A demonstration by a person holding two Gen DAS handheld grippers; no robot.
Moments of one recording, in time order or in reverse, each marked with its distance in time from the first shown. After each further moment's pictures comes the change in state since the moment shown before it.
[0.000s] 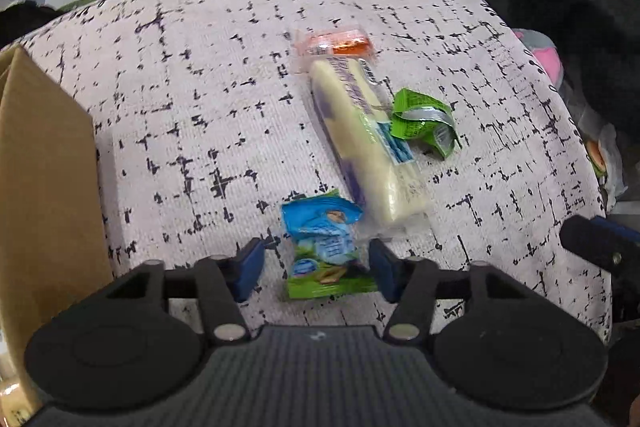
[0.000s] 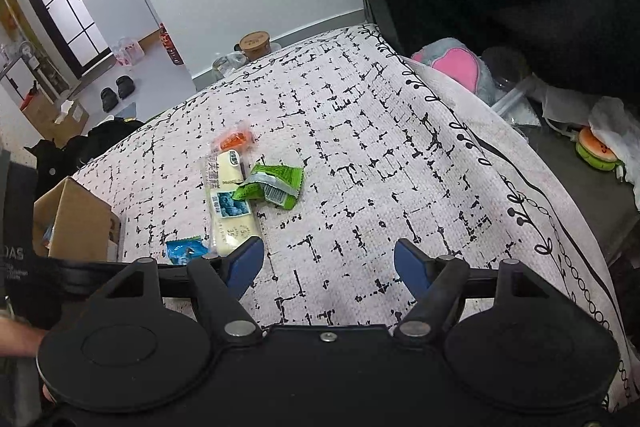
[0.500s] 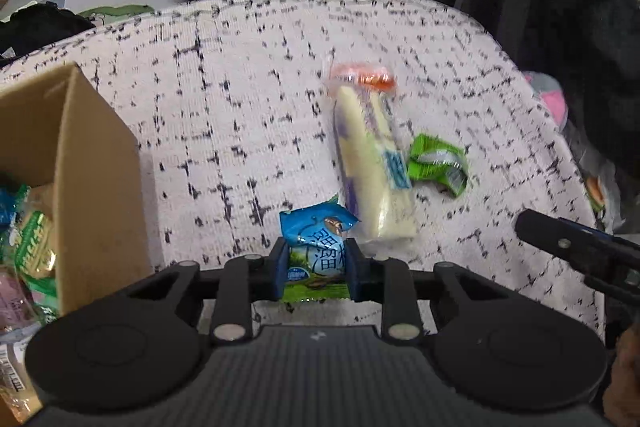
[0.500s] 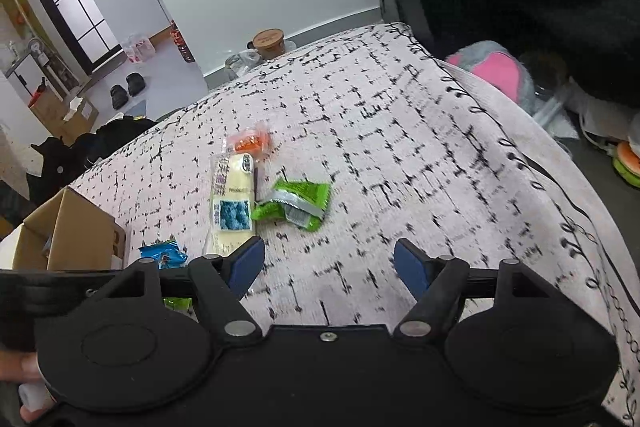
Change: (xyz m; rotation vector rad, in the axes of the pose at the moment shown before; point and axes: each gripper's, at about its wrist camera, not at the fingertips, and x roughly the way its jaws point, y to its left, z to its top) left arm -0.021 0.021 0.007 -0.067 -0.085 0.006; right arm 0.033 0.020 0.017 -0.018 -0.004 0.044
